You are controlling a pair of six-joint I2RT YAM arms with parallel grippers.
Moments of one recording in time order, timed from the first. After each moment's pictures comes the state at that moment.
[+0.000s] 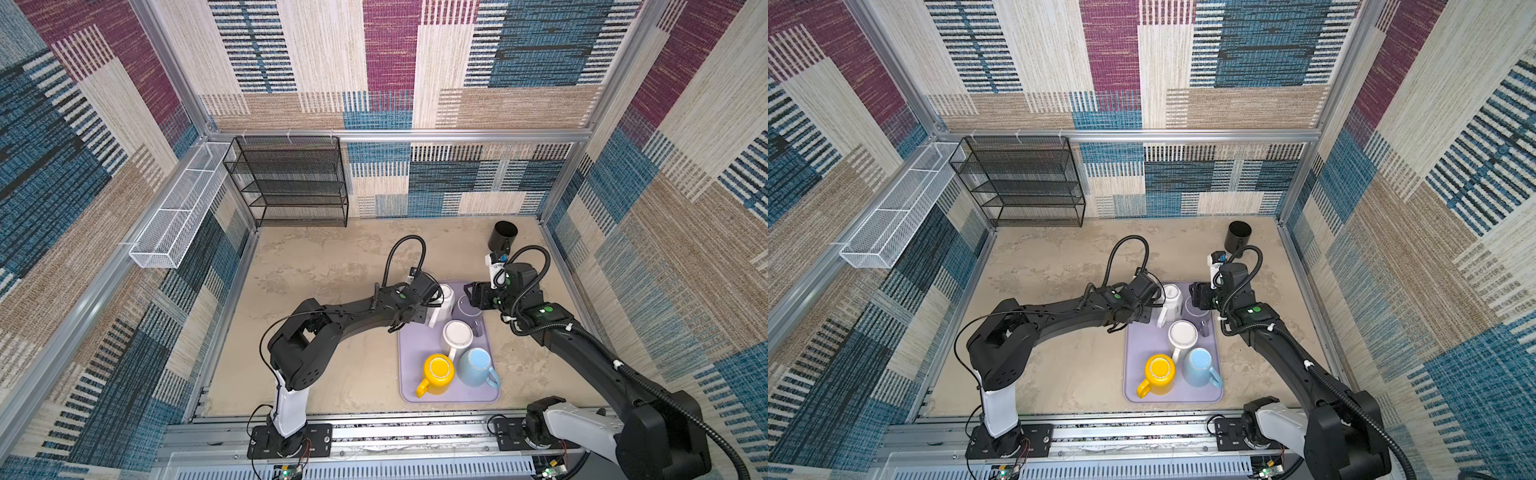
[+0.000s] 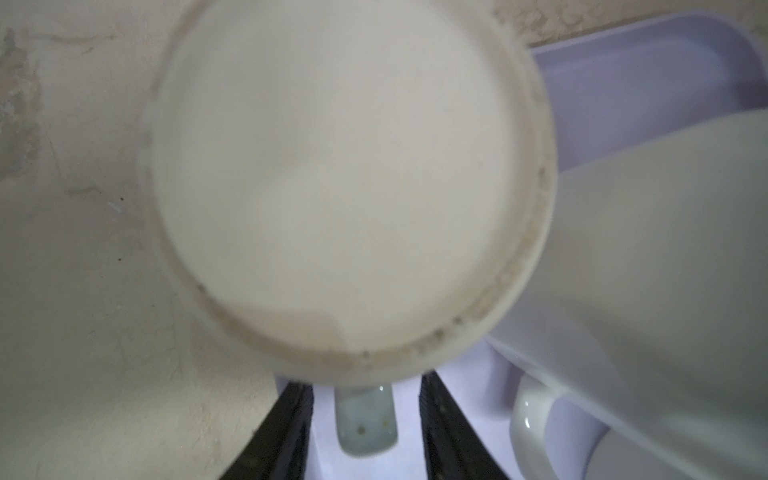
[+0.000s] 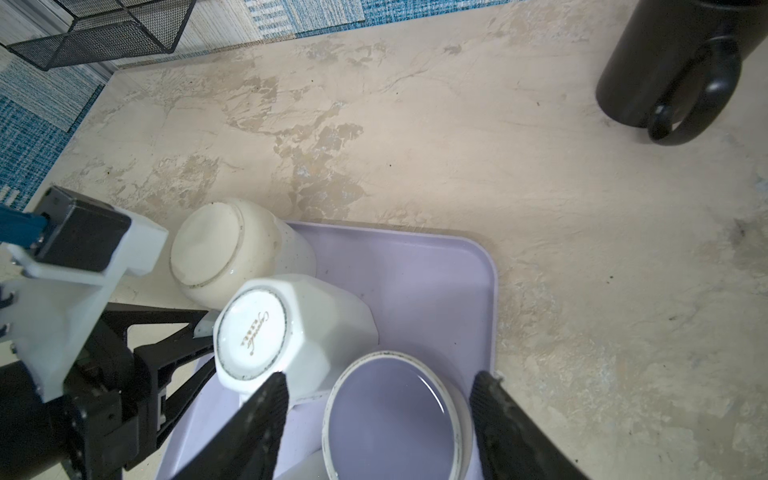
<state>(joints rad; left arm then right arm) -0.88 1.93 1.33 -0.46 -0.31 -0.53 0.27 1.13 0.74 -0.26 -0.12 0.25</state>
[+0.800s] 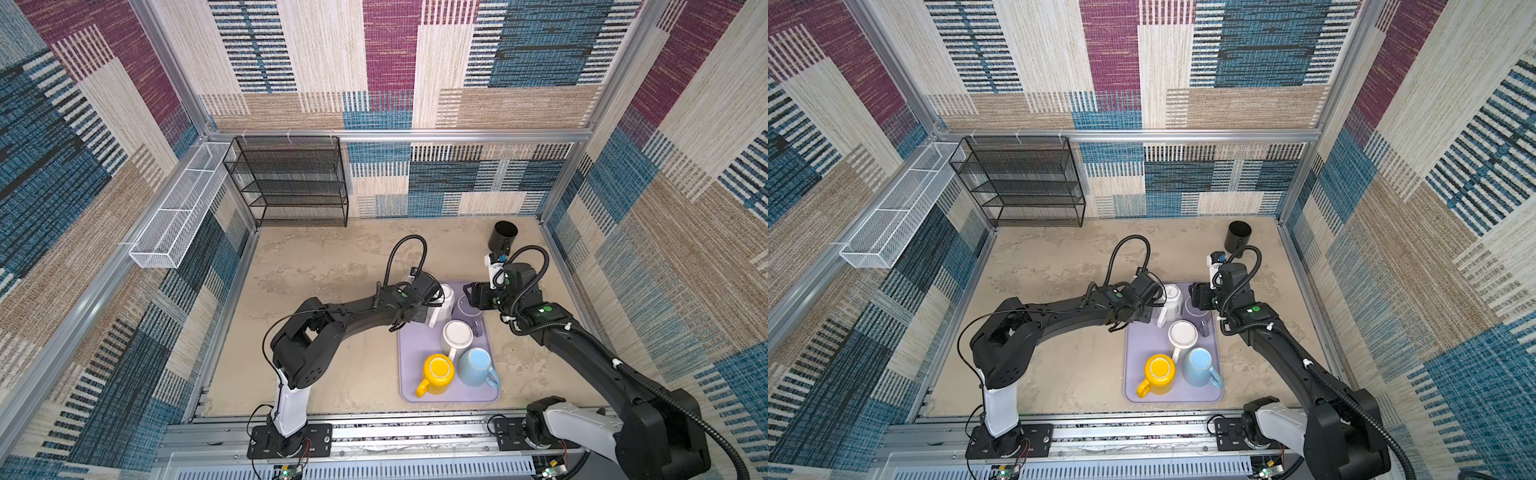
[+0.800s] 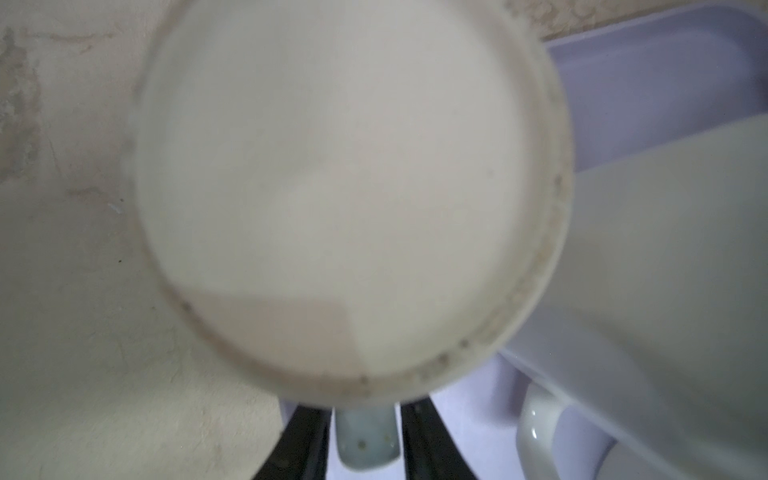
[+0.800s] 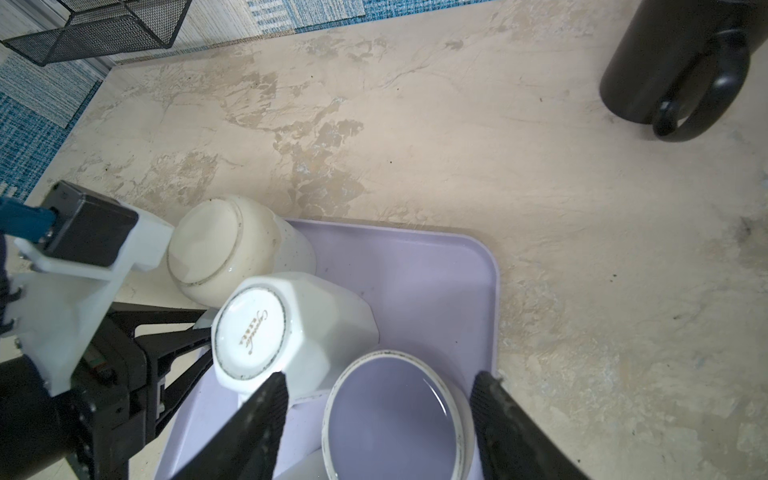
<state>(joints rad) -0.88 1.95 1.35 -0.48 -0.31 -0.53 0.28 1.14 0.74 -0.26 -0.12 0.25</state>
